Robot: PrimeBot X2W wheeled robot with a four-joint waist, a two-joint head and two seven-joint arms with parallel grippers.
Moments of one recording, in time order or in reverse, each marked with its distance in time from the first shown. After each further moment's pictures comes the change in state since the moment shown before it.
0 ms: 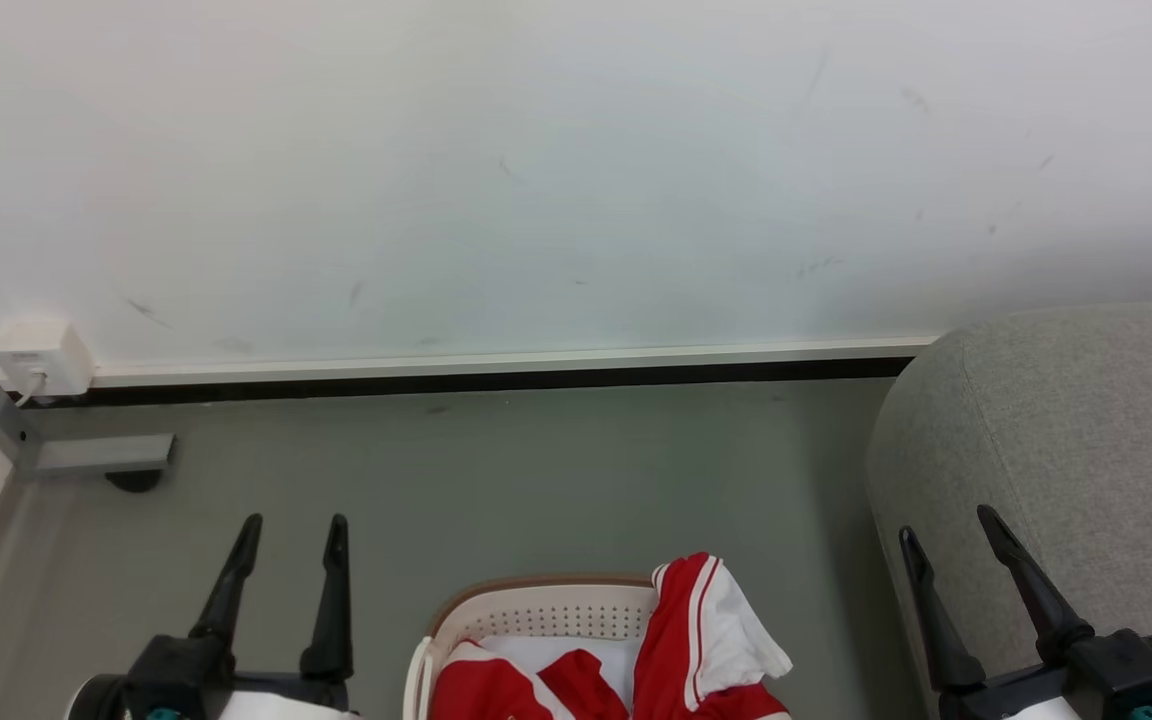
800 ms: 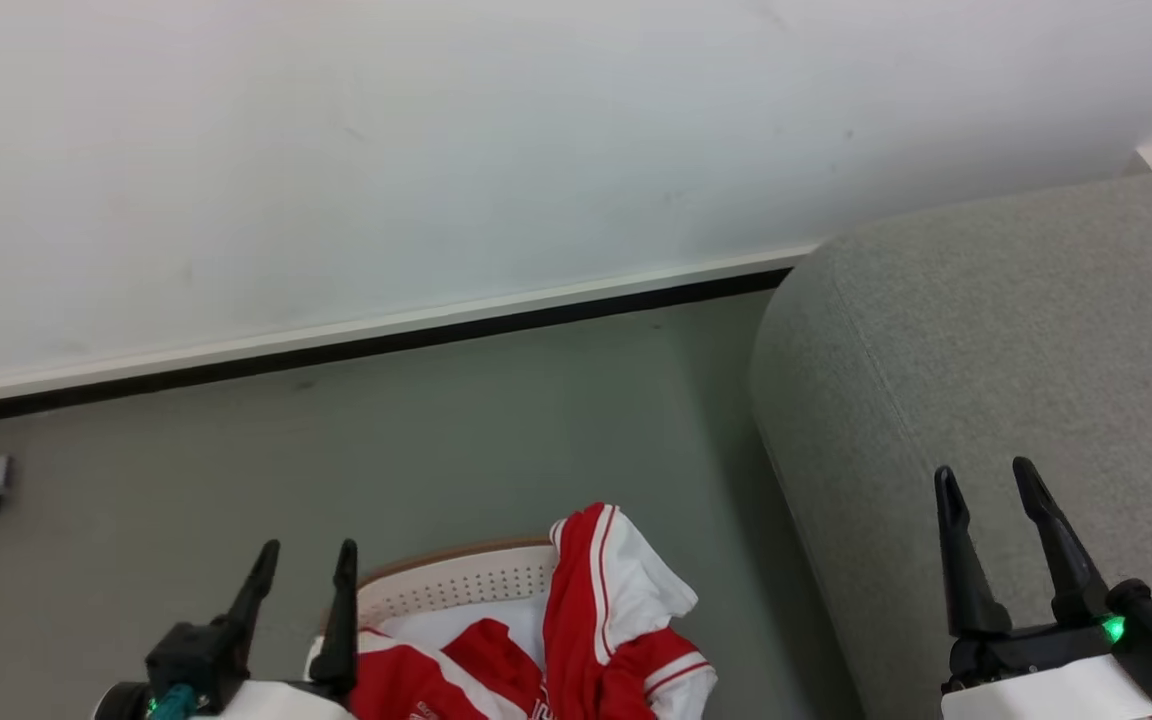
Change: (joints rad) left arm -0.067 0.008 0.002 0.201 -0.046 -0.053 0.000; right arm -0.035 0.039 -0.040 -0.043 0.147 0.000 0.000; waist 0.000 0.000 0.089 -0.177
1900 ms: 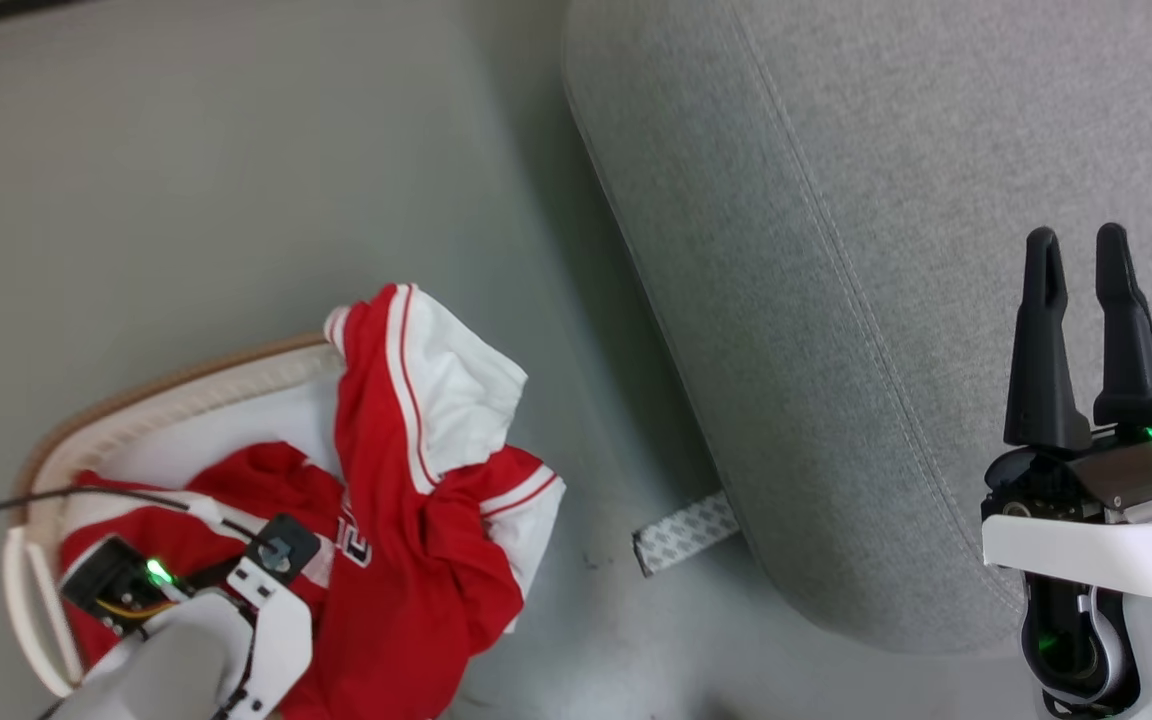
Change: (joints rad) left arm -0.613 0.238 -0.620 0.951 0.172 -0.061 0.212; right arm -0.238 0.034 0.004 -0.201 0.278 0.000 0.000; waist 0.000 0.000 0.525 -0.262
